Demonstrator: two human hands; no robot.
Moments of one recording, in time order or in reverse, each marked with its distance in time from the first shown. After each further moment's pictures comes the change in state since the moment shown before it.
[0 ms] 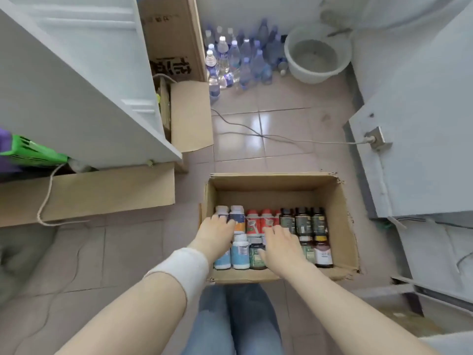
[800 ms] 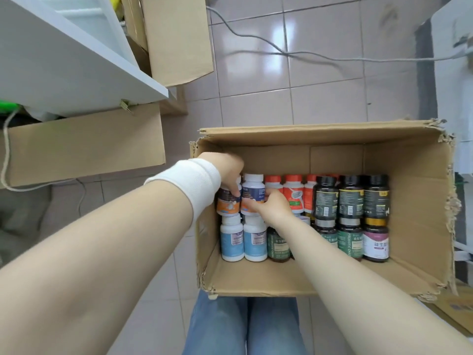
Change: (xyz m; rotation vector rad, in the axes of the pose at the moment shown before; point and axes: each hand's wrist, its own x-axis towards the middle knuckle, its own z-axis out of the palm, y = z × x) left_hand 0.190 -0.054 0.026 -0.106 -0.440 0.037; right_hand 0.168 -0.008 0.090 1.072 -0.122 0.260
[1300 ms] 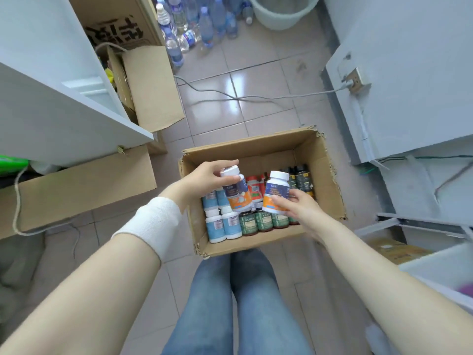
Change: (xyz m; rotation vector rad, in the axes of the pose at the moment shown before) left_hand -0.169 0.047 0.004 -0.981 0.345 0.384; right_hand -0.172 0.017 -0.110 0.432 0.110 -0.016
